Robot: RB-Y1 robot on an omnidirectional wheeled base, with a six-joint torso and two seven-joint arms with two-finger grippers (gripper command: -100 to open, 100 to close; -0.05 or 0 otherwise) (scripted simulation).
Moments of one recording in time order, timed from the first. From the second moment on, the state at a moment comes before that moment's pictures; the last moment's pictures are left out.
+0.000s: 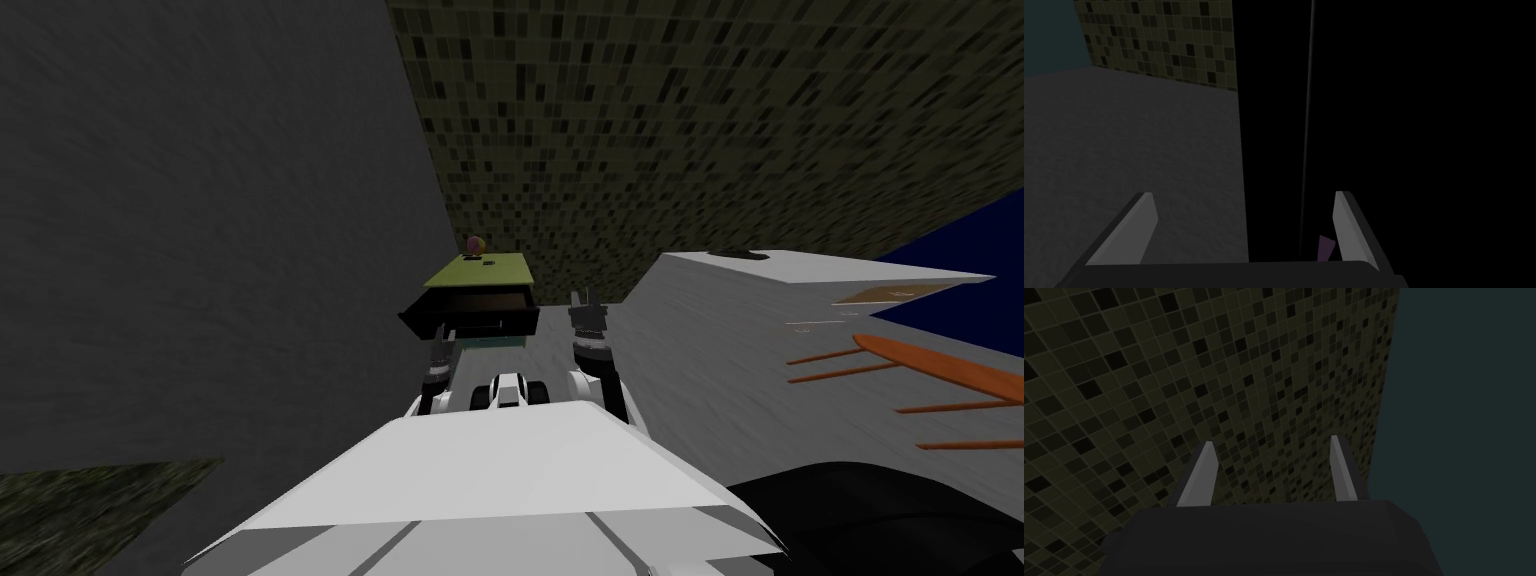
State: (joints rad) left arm 0.20 0.11 0.02 -1.19 -0.03 -1.12 0.14; right arm 0.53 0.02 0.06 -2.26 0.04 -0.48 -0.15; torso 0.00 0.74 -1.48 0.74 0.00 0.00
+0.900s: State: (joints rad) left arm 0.15 0.13 0.03 -1.24 -0.01 -0.96 0.17; right arm 0.53 0.02 0.06 -2.26 0.04 -0.48 -0.15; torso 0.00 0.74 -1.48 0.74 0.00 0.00
